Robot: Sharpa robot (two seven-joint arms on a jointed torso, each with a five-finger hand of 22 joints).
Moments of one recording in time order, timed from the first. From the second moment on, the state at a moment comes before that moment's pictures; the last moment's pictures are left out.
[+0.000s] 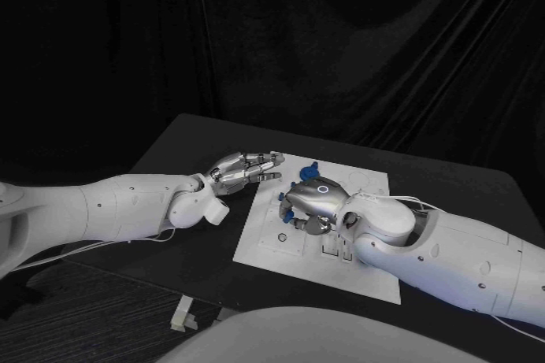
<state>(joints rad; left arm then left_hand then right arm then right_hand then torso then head) 1.00 -0.90 -0.21 1.24 -0.11 0.29 0.68 1.52 0.24 -0.16 0.19 0.52 0.53 0.13 0.17 0.06 0.12 0.11 0.25 0.04 0.08 0.15 0.11 0.03 0.17 0.11 0.28 0.05 0.13 1.12 -0.39 -0.21 1.43 -1.80 -0.27 0.00 1.53 -0.13 0.42 0.02 0.27 1.07 0.14 0.16 0.22 1.09 0.10 0.27 0.07 1.35 -0.01 1.16 0.86 0.14 1.32 0.09 0.79 1.31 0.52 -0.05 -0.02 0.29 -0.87</state>
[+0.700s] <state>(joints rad) 1.00 -0.90 -0.21 1.23 -0.11 0.30 0.68 1.52 0.24 -0.16 0.19 0.52 0.53 0.13 0.17 0.06 0.11 0.11 0.25 0.04 0.08 0.15 0.11 0.02 0.17 0.11 0.28 0.05 0.13 1.08 -0.37 -0.21 1.40 -1.81 -0.23 0.00 1.52 -0.13 0.42 0.02 0.27 1.07 0.14 0.15 0.22 1.09 0.10 0.26 0.07 1.36 -0.01 1.17 0.87 0.14 1.32 0.09 0.80 1.31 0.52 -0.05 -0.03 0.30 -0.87</state>
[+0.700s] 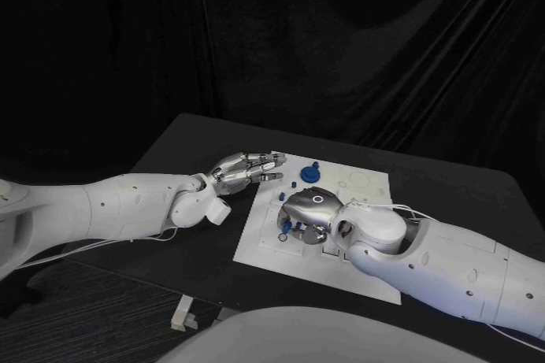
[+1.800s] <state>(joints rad) 0.99 -0.89 -0.21 1.23 -0.11 0.31 0.68 1.52 0.24 -0.15 0.19 0.52 0.53 0.13 0.17 0.06 0.11 0.11 0.25 0.04 0.08 0.15 0.11 0.02 0.17 0.11 0.28 0.05 0.13 1.04 -0.34 -0.21 1.36 -1.81 -0.23 0.00 1.52 -0.14 0.43 0.00 0.27 1.07 0.14 0.15 0.22 1.11 0.11 0.27 0.07 1.36 -0.01 1.17 0.87 0.14 1.32 0.09 0.80 1.31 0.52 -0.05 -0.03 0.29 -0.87</state>
